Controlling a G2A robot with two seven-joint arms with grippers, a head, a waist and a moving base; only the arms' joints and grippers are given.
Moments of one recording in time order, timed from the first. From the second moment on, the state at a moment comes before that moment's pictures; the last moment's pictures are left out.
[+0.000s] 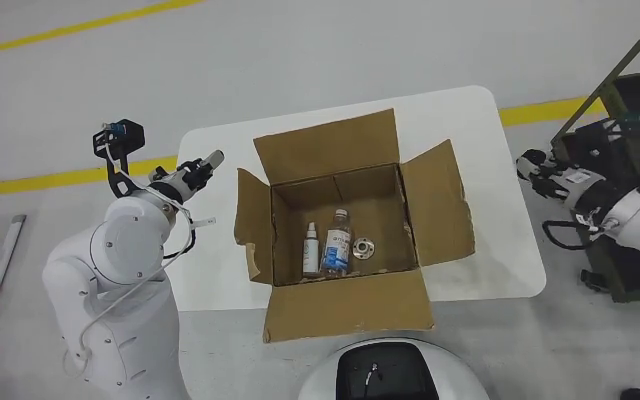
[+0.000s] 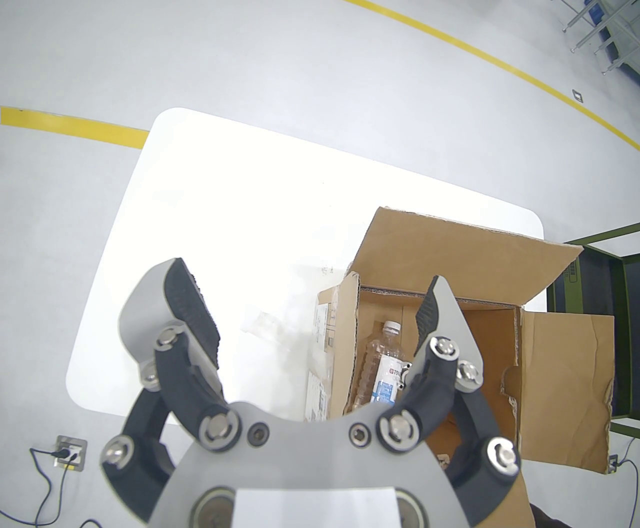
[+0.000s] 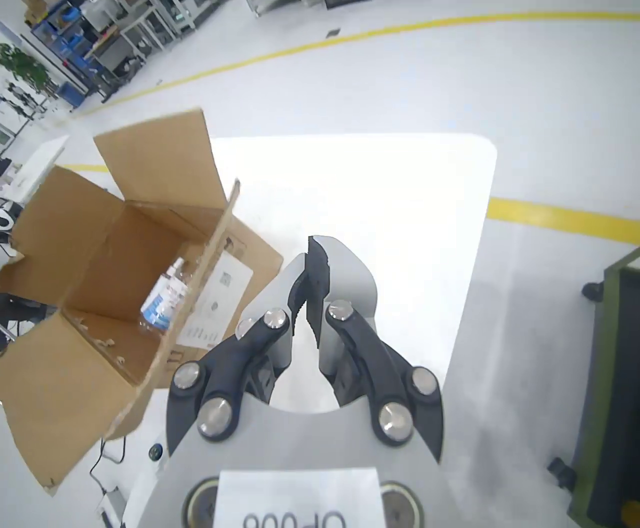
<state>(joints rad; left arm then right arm) 0.84 -1.30 -1.61 -2.02 1.17 0.33 -1.32 -1.31 -1.05 1.81 -1.94 -0.57 -0.25 0.86</state>
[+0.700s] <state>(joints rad) 0.84 -1.30 -1.61 -2.02 1.17 0.33 -1.32 -1.15 -1.07 1.41 -1.84 -0.38 -0.38 0.91</state>
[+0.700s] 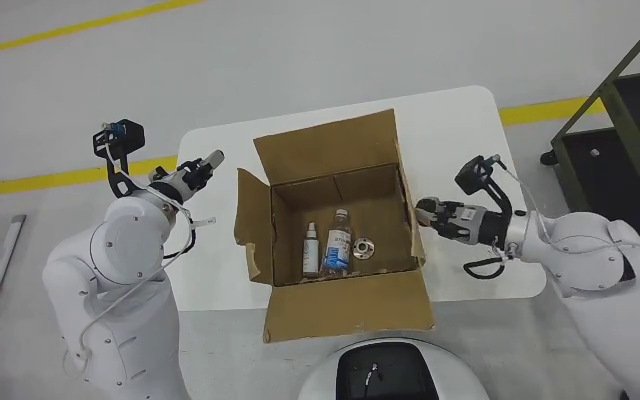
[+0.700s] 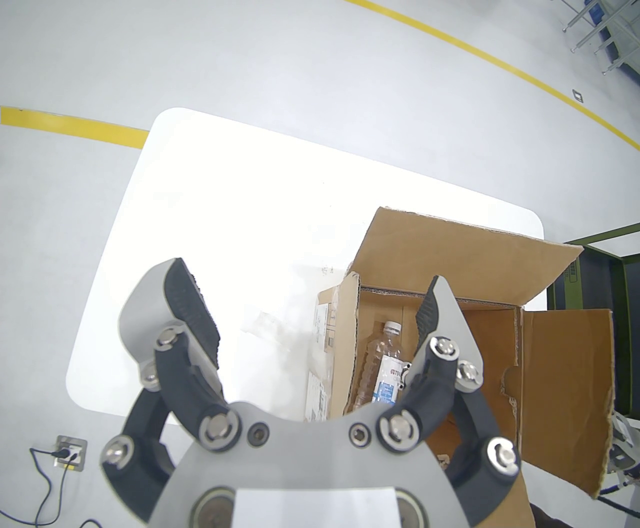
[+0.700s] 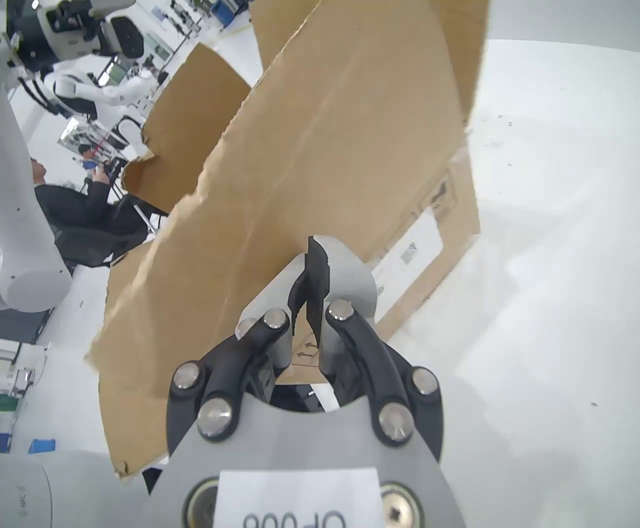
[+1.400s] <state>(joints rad) 0.92 -1.29 -1.63 -2.02 1.19 0.18 -1.20 -1.11 -1.06 1.36 -1.88 -0.45 -0.32 0.92</state>
